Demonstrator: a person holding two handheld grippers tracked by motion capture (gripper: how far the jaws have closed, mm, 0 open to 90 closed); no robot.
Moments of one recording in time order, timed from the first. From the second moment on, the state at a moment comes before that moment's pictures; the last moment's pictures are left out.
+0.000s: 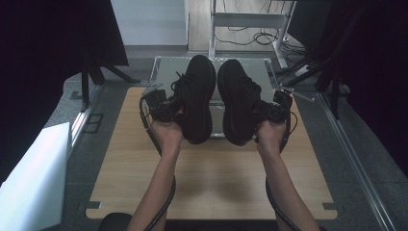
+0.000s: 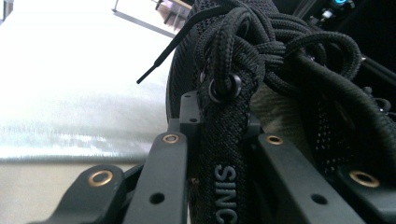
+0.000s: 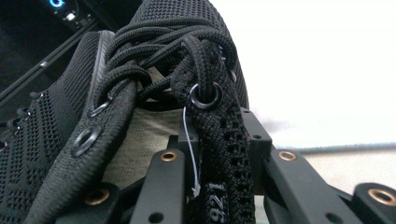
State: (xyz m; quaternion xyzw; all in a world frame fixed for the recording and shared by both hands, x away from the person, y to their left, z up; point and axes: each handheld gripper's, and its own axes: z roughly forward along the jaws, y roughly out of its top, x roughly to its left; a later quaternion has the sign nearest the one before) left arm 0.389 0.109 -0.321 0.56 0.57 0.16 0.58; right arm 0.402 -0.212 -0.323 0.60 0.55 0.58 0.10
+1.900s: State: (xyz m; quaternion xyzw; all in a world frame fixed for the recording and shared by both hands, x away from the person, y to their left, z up) left arm 0.413 0.117 -0.286 0.62 0.51 0.14 0.58; right arm 0.437 -0.229 -0.299 0.52 0.60 0.60 0.08
